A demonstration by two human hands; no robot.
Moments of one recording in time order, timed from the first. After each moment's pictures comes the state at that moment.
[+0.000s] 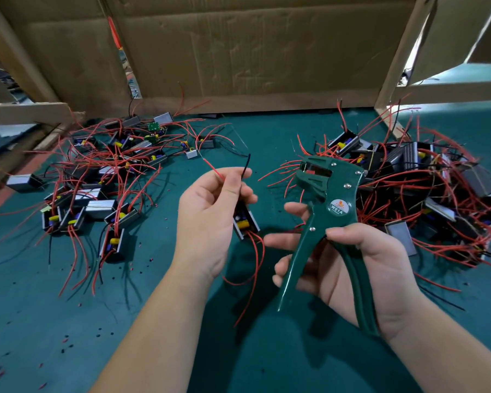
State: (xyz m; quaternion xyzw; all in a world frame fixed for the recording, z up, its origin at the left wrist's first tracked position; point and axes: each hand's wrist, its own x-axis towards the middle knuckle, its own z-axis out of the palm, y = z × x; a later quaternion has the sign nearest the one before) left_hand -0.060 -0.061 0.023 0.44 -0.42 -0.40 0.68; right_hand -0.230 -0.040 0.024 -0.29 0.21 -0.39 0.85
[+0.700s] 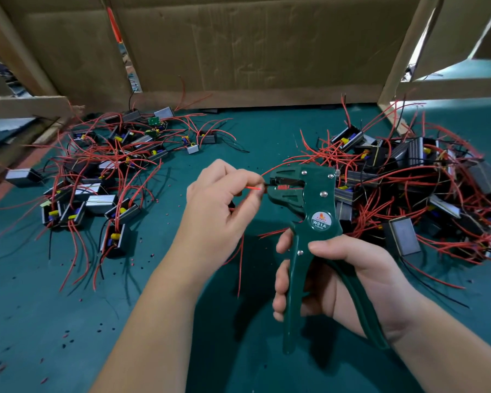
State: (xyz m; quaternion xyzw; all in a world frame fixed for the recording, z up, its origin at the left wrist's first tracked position) left_hand -0.044 -0.056 0.023 0.53 -0.69 -0.12 0.48; right_hand -0.229 -0.034 0.022 -0.36 0.24 -0.27 0.86
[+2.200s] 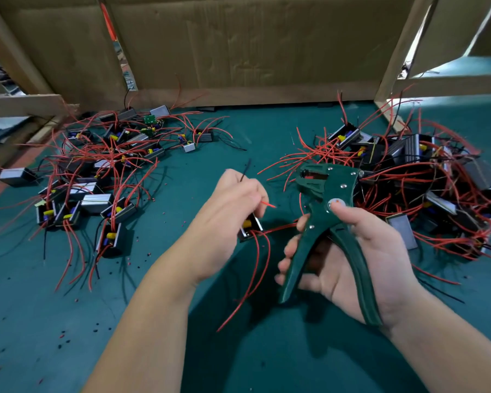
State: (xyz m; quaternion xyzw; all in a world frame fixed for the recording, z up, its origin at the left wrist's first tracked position) left_hand -0.050 -0.047 0.031 0.48 -0.67 -0.39 0.43; right_hand -0.229 -0.040 0.024 -0.28 0.32 -0.38 0.82
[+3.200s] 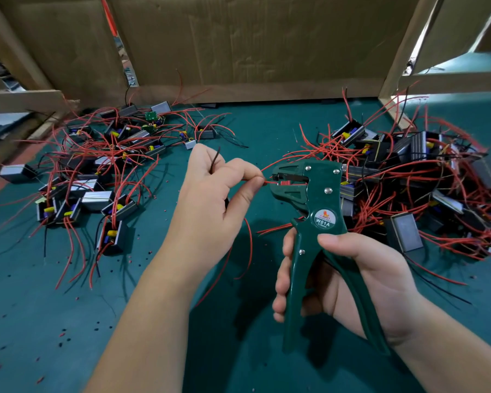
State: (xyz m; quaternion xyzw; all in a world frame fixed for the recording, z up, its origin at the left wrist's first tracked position) left_hand -0.040 -0.054 0.027 0.54 -0.70 -0.07 0.47; right_hand -0.229 -0.030 0.023 -0.36 0.23 -0.29 0.86
